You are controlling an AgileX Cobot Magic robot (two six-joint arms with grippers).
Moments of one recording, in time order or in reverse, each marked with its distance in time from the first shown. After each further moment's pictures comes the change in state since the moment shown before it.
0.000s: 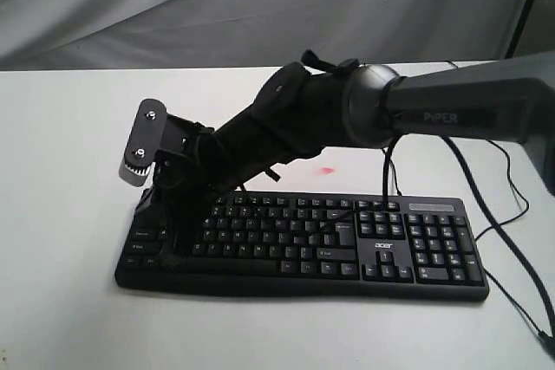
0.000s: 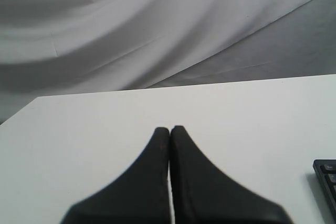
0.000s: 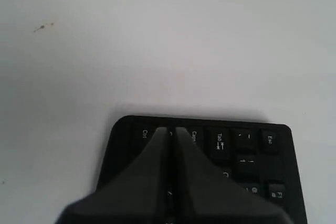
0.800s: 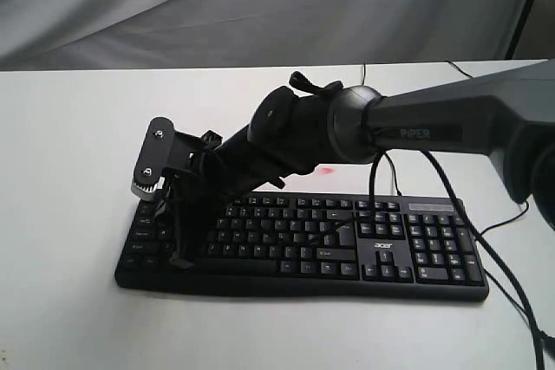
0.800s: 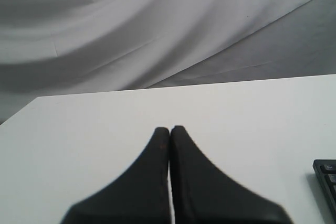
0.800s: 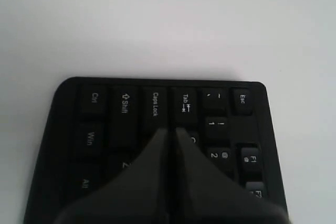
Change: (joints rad) left arm 0.000 0.000 0.000 0.000 0.000 0.000; right arm 0.004 0.055 0.000 -0.077 -0.128 0.039
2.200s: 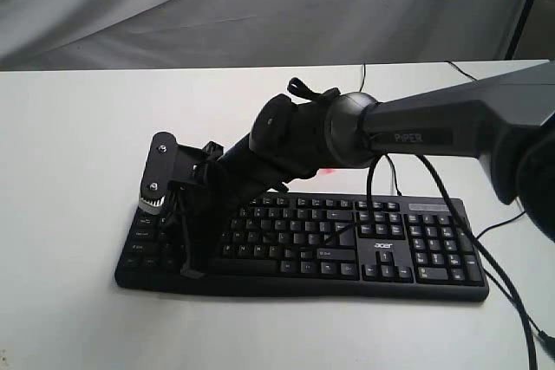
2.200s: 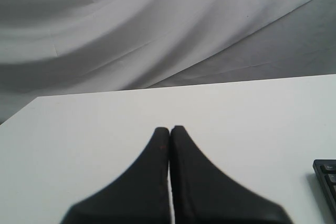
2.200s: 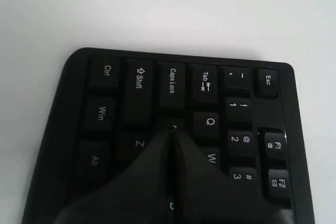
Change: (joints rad) left arm 0.000 0.000 0.000 0.000 0.000 0.000; right arm -0.004 0.024 0.000 -0.052 0.029 0.000
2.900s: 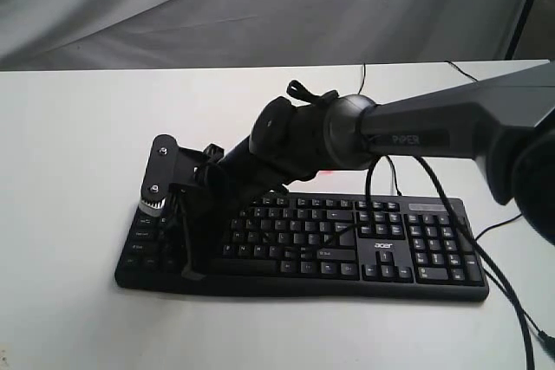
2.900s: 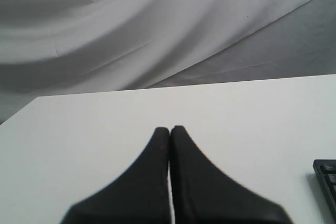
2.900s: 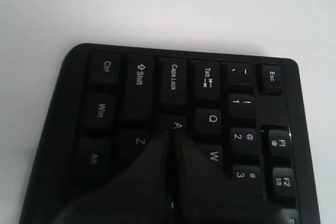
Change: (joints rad) left arm 0.000 0.000 0.000 0.000 0.000 0.000; right arm 0.000 0.009 0.000 -0.002 0.000 0.000
